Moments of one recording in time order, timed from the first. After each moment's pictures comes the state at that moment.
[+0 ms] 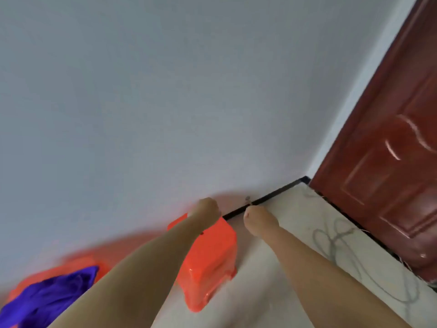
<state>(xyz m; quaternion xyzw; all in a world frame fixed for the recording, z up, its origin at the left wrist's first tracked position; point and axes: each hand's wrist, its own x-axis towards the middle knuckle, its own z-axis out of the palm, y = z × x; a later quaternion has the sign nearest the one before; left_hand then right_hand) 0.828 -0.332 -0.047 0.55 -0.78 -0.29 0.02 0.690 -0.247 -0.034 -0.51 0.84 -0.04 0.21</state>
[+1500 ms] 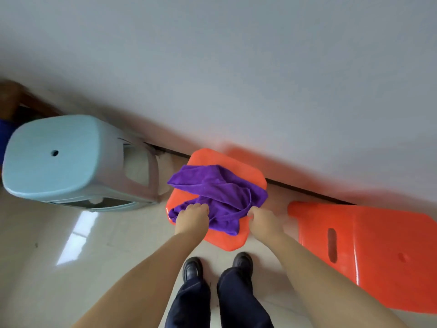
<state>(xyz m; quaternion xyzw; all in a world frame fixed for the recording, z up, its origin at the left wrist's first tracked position) 1.344 -0.349 -0.331 0.80 -0.49 -0.33 -0.11 1.171 -0.425 -0.334 -0.71 0.57 0.22 0.36</state>
